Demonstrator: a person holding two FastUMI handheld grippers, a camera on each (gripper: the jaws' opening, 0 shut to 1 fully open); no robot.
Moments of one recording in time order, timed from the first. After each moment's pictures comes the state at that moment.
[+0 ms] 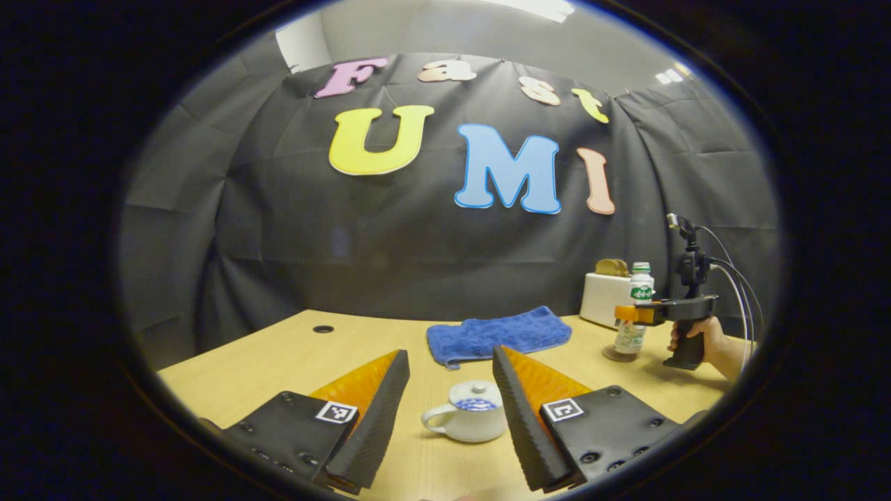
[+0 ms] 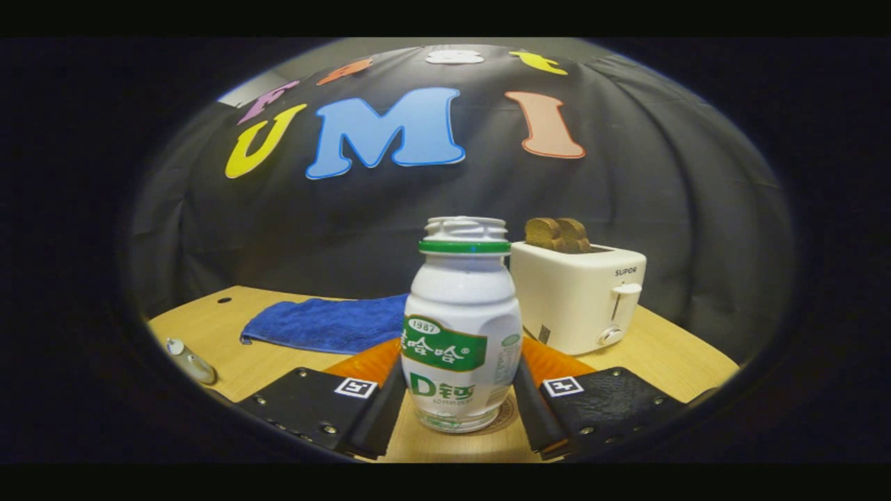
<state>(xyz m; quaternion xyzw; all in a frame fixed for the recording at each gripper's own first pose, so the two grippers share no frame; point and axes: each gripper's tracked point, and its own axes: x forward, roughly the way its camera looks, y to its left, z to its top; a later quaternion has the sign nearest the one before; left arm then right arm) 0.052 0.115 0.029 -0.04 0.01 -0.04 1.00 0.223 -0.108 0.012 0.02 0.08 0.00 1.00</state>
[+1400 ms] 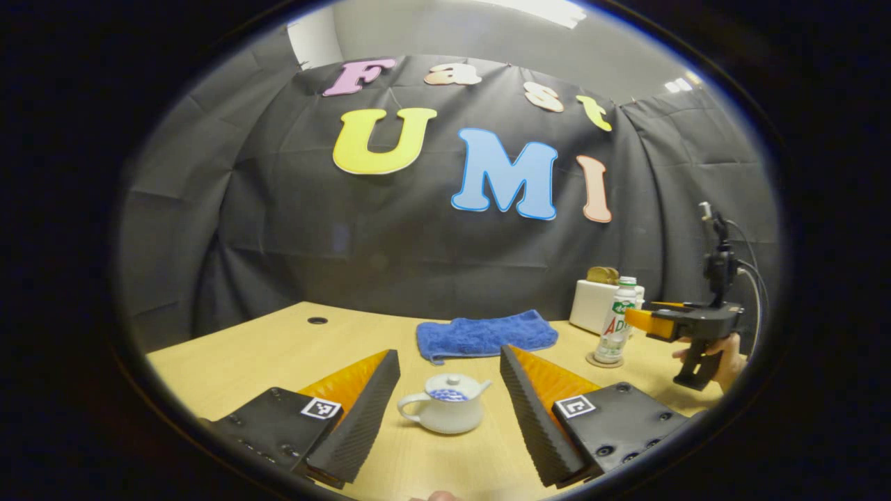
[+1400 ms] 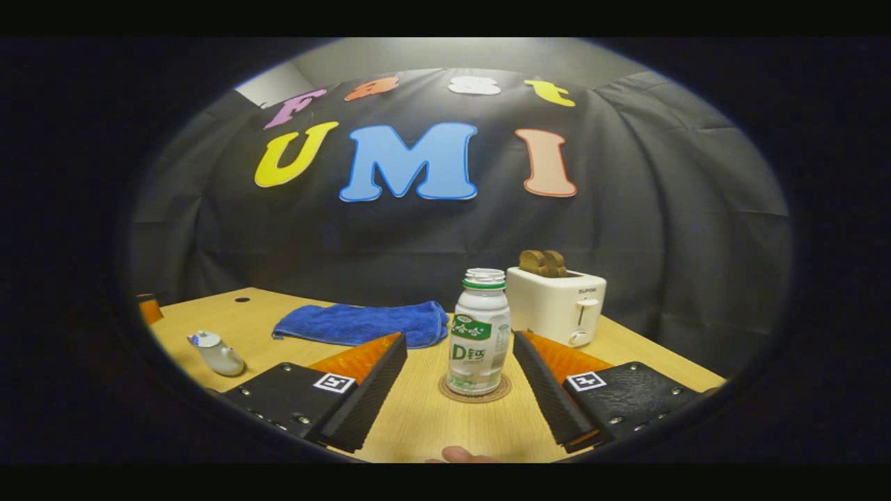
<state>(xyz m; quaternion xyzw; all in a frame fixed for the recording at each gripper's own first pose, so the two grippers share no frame) 0.031 0.074 0.024 -0.07 0.01 -0.04 1.00 0.106 -0.075 0.047 -0.02 0.01 -0.02 1.00</state>
